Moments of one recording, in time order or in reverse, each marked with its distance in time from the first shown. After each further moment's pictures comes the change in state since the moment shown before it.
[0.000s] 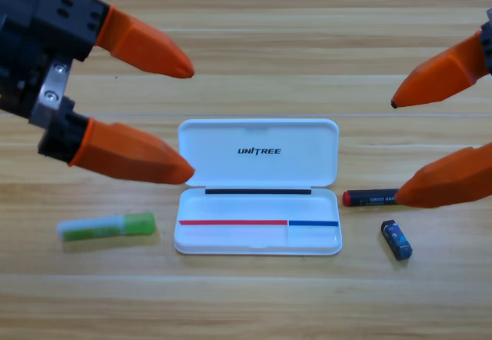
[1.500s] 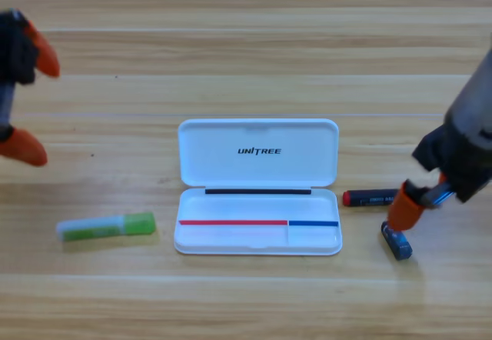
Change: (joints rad) arm 0 0.163 0.226 -0.210 0.491 0.548 0.431; arm 1 -0.121 0.478 -0.018 0.100 -0.367 0.424
